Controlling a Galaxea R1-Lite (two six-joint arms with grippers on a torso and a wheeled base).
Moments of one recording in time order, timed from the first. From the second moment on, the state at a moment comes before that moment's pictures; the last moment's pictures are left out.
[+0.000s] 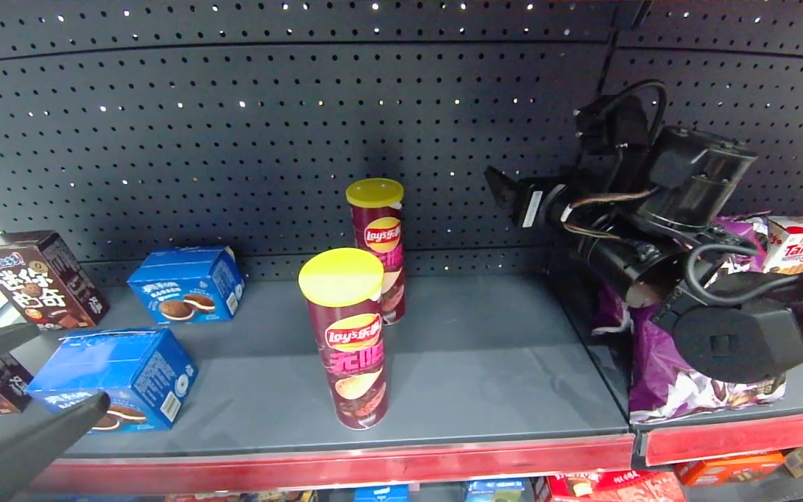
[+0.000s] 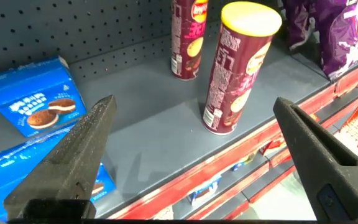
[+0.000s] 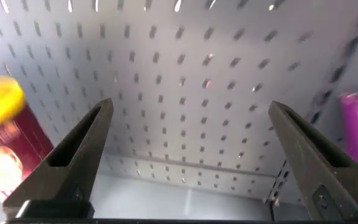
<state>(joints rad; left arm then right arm) -0.11 0.77 -0.52 -0.16 -0.39 0.01 0.60 1.83 -1.13 -0.97 -0.33 -0.04</state>
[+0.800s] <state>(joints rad) -0.11 0.78 -0.50 -0.16 -0.42 0.01 0.70 1.39 -0.97 -0.58 -0.46 -0.02</state>
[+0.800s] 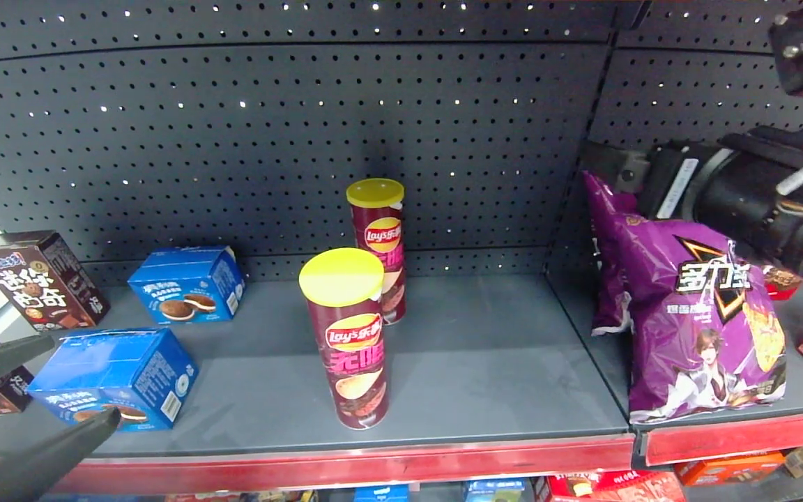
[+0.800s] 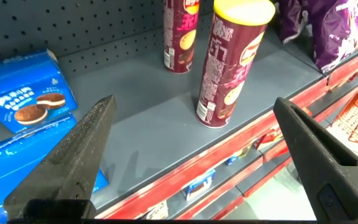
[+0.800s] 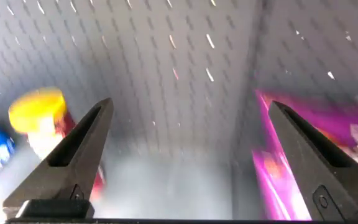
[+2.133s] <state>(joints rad) -0.20 1.12 -0.51 -0.17 -0.41 0.02 0.79 0.64 -0.70 -0.10 -0.84 -0.06</state>
